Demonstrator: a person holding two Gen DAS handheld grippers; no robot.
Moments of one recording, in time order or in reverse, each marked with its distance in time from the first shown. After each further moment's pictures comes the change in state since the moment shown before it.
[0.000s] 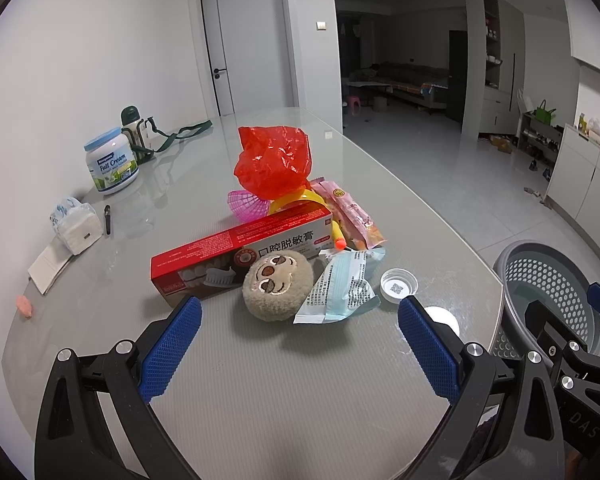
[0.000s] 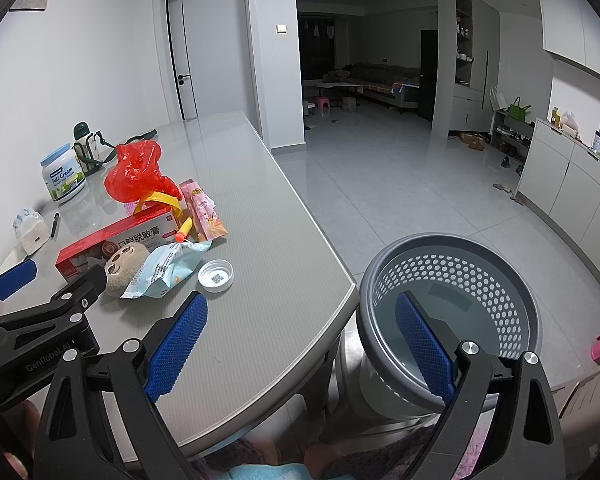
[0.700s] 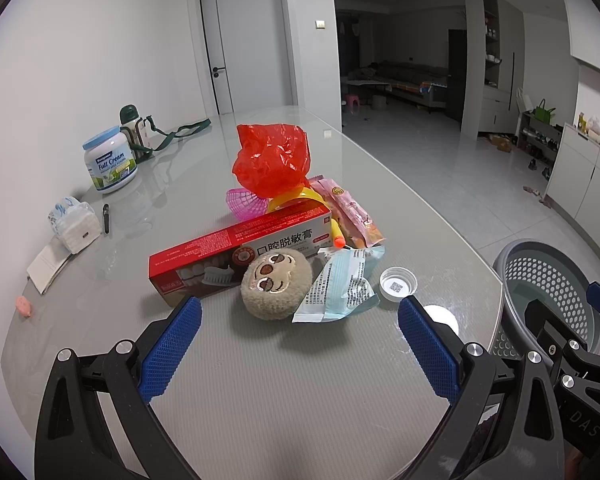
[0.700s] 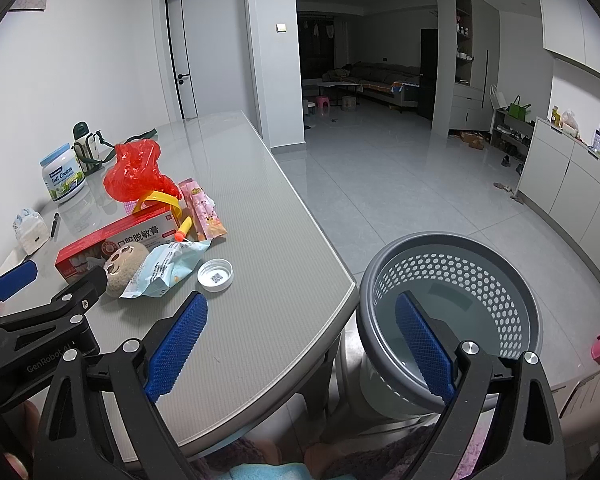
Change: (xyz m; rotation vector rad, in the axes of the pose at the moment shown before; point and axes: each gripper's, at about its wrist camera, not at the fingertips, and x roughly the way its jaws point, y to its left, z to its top) left arm 0.001 -0.002 -0.001 0.001 0.002 -0.001; right arm 0.003 0.000 -0.002 0.002 -0.002 0.001
